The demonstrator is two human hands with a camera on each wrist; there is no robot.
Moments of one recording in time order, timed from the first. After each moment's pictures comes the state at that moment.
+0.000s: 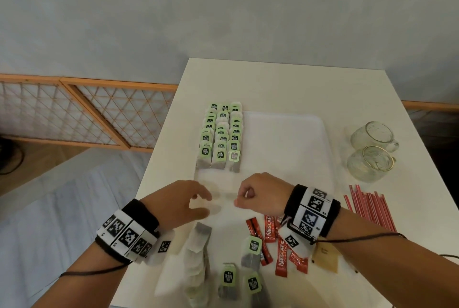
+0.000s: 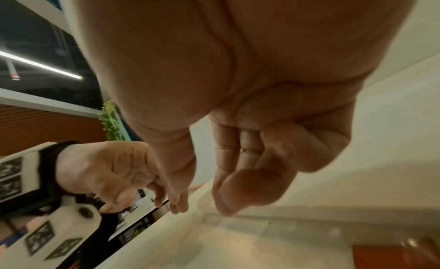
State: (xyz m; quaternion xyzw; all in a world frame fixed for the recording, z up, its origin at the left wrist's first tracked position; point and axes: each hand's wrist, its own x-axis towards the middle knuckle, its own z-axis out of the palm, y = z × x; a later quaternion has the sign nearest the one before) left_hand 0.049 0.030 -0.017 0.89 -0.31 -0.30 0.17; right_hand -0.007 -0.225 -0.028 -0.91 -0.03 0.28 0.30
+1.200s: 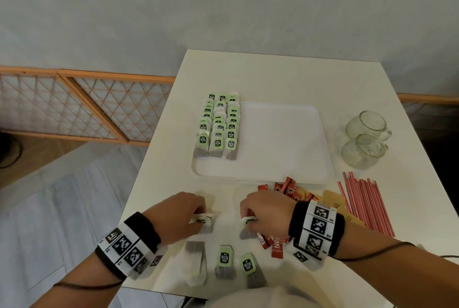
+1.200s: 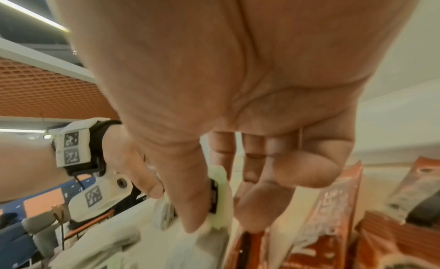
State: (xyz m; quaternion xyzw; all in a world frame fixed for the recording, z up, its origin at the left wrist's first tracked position) left_hand 0.000 0.040 -0.042 0.88 -0.37 -0.27 0.11; right_hand -0.066 -0.215 -0.037 -0.92 -0.14 0.31 0.19
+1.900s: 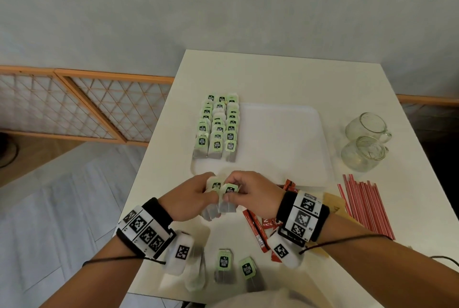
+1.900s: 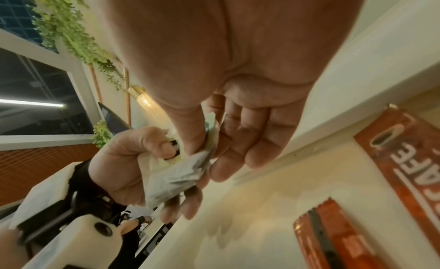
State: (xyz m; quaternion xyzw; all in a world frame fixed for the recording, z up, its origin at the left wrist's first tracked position) left_hand 0.023 -0.002 -0.029 0.77 -0.21 -0.41 0.45; right_hand -0.034 -0.205 -0.048 -0.85 -0.03 0.20 0.49
